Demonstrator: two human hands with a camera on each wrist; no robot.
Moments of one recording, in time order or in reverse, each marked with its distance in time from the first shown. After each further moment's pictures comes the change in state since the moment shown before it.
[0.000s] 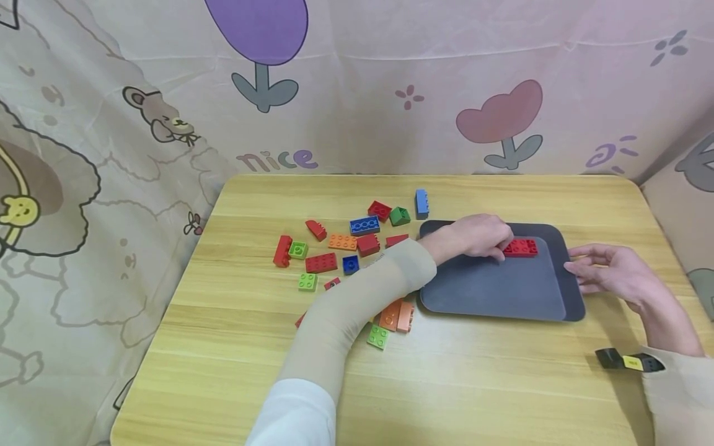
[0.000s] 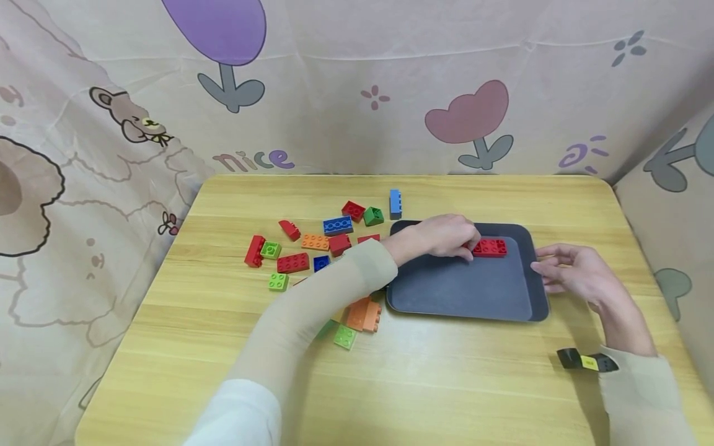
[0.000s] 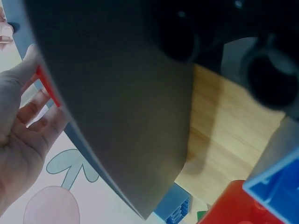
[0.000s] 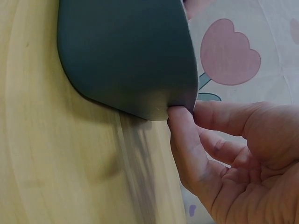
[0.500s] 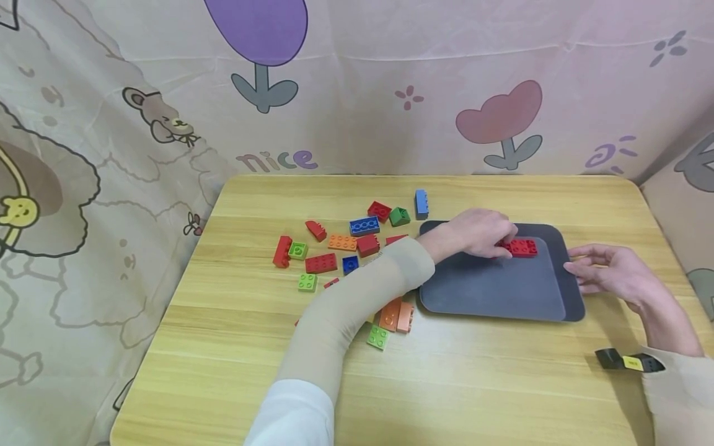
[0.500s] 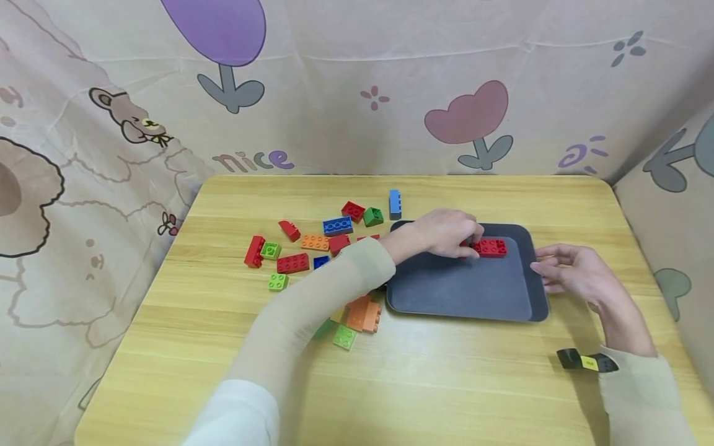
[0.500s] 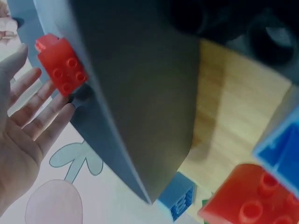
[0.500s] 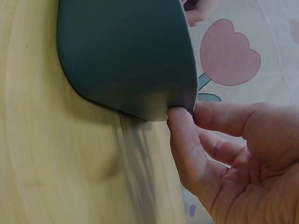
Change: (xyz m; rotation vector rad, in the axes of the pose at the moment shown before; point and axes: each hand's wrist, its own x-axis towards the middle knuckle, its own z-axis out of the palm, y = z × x) left_hand -0.004 0.001 -0.006 0.108 0.044 -0.014; right_hand 0.001 0.002 -0.001 -0.032 0.003 0.007
